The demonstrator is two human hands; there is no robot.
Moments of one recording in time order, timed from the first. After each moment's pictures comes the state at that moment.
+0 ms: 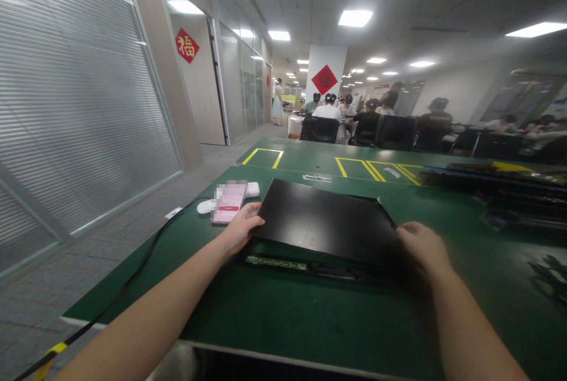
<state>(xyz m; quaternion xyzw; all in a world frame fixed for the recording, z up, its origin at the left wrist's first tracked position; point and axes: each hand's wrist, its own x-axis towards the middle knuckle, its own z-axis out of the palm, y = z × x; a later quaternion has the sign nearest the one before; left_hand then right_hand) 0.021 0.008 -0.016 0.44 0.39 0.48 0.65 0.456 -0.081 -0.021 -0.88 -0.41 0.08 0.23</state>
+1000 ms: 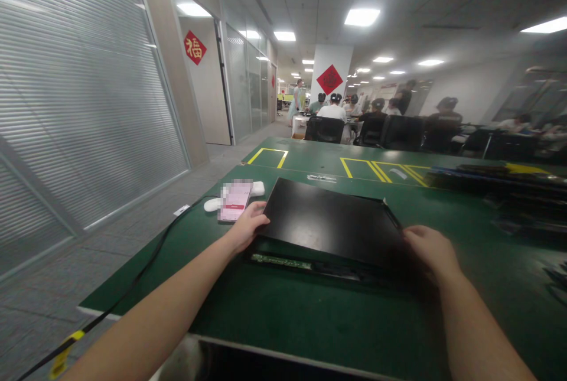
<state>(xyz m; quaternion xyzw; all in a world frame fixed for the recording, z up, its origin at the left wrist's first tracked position) 0.021 0.008 -0.019 0.45 0.39 0.49 0.64 0.460 -0.081 -0.024 -0.87 -0.42 0.06 0.24</state>
